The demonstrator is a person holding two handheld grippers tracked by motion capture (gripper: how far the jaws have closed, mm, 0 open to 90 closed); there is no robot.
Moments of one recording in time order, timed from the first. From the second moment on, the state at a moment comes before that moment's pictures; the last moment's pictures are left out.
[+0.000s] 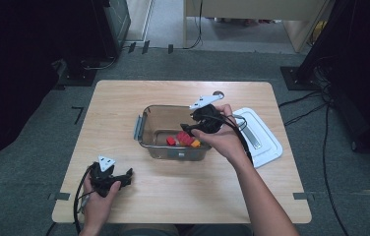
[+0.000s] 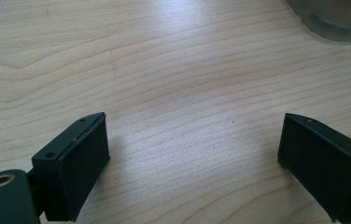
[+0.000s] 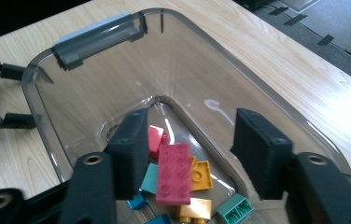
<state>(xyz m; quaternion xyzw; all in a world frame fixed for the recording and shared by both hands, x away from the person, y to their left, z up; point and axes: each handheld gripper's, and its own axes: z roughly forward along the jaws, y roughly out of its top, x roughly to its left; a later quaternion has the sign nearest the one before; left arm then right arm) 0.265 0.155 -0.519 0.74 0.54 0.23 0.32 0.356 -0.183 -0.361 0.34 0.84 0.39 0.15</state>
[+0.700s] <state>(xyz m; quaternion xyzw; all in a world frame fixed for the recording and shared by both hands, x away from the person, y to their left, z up) 0.265 0.155 -0.519 0.74 0.54 0.23 0.32 0.343 -0.253 -0.363 0.39 0.81 0.40 0.18</state>
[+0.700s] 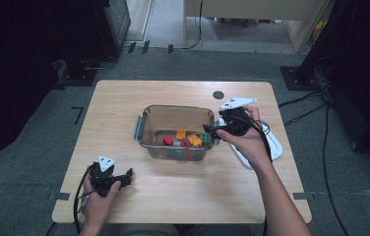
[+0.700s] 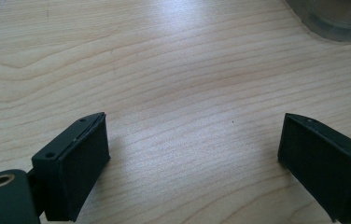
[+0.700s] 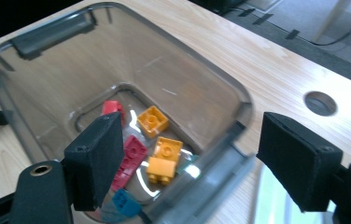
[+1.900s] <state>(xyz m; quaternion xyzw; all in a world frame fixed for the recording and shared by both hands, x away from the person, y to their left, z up) 0.265 0.155 -0.519 0.74 0.54 0.23 0.32 0.351 -0.344 -0.419 0.52 0.74 0.37 0.22</state>
